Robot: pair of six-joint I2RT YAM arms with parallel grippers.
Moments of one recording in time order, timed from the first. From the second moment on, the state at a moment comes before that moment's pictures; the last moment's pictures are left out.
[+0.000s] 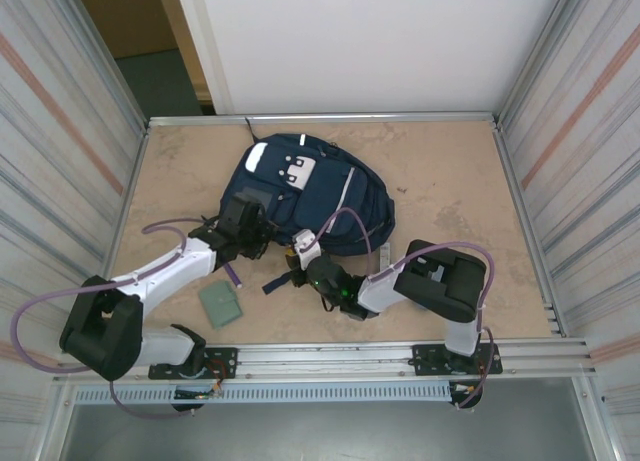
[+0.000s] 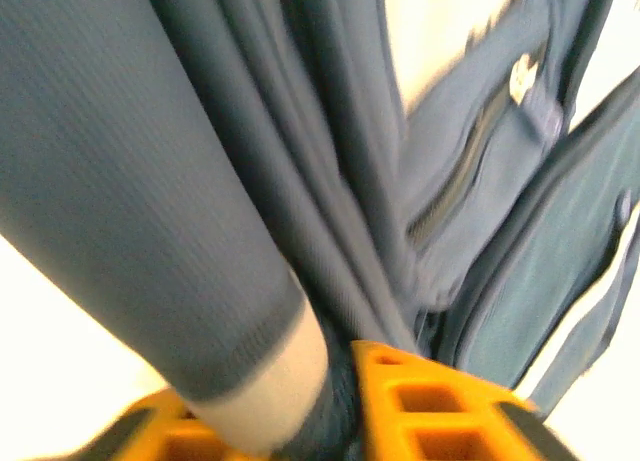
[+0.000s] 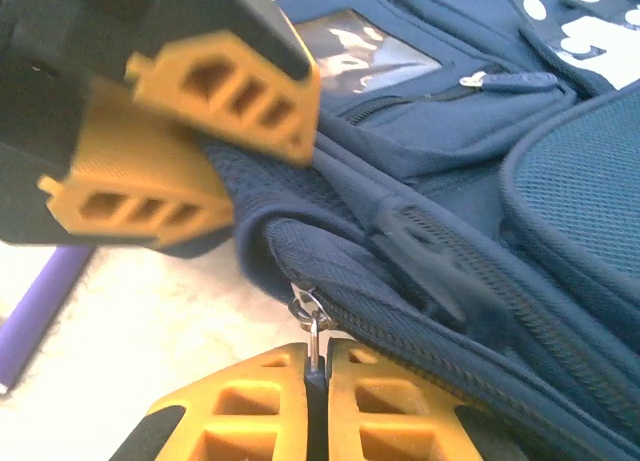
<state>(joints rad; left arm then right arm) -0.50 1.30 0.72 -0.30 -0.02 -1.42 1.16 1.86 0.67 0.85 0.45 0.26</state>
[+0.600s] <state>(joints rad) -0.45 1.34 0.62 -0.13 -0.11 -1.40 0.94 1.64 0.95 -0.07 0.01 0.71</state>
